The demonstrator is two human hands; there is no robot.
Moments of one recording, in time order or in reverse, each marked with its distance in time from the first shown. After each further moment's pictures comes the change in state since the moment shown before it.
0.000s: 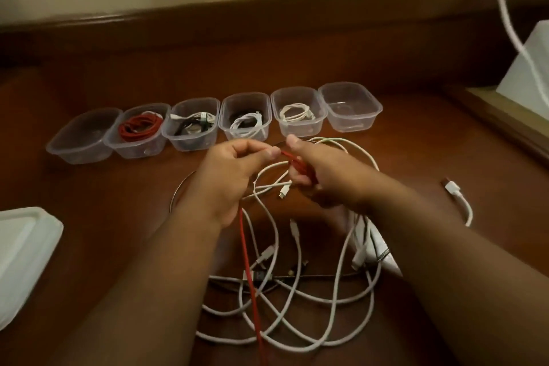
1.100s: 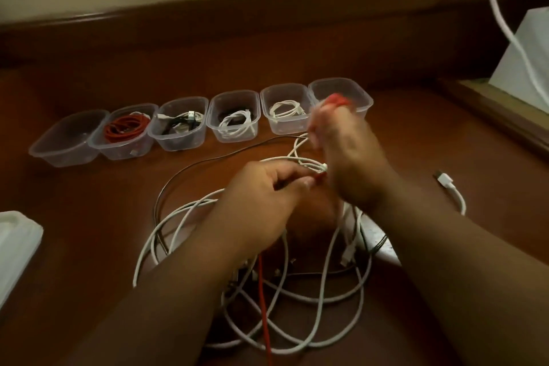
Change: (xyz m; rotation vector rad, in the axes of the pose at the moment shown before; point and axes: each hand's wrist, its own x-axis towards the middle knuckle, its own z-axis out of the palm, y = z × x) left_hand -0.046 0.001 0.035 0.492 -0.269 0.169; right_hand -0.015 0.017 -0.009 -0.075 0.570 -0.519
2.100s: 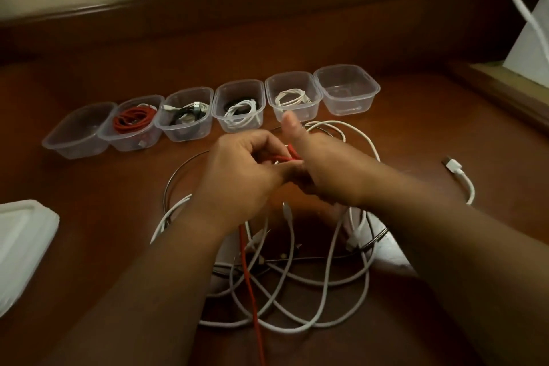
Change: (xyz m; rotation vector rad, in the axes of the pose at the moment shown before) left_hand 0.002 0.000 -0.016 0.010 0.201 0.140; right_hand -0.008 -0.027 0.011 -0.115 -0.525 0.405
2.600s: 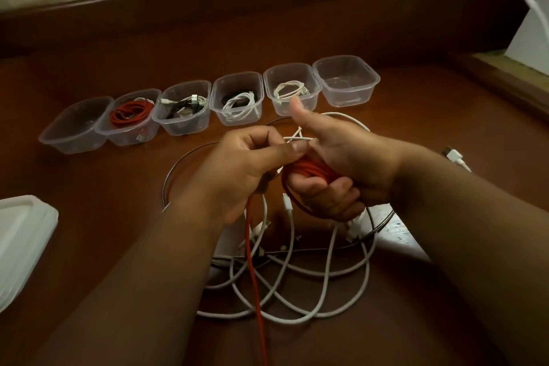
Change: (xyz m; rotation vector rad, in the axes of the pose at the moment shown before) left_hand 0.007 -0.008 -0.003 -0.338 -0.188 -0.261; right_hand 0.003 0.008 -0.017 0.676 -0.733 0.217
